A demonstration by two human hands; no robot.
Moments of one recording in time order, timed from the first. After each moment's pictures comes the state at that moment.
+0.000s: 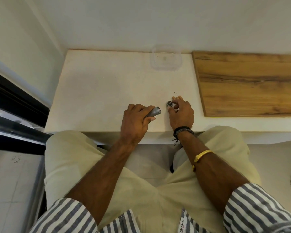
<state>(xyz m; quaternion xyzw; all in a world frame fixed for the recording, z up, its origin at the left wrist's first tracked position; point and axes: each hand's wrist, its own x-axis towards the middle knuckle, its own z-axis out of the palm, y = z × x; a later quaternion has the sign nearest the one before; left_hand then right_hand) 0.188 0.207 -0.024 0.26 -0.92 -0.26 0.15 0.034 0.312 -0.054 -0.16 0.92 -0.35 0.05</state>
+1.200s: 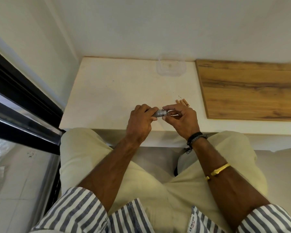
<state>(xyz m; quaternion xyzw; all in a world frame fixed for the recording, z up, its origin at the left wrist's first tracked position) 0.197 0.211 -0.011 0.24 -0.94 -0.22 0.14 0.068 0.343 0.000 -0.39 0.78 -0.48 0.14</state>
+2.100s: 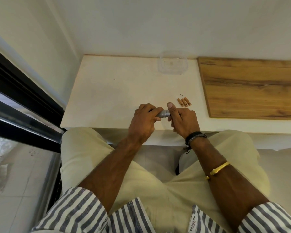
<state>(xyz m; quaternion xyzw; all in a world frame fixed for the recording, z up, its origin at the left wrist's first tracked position) 0.196 0.217 -0.009 0.19 -0.94 -0.22 0.16 0.075 0.337 0.003 -0.30 0.86 -0.37 0.16</state>
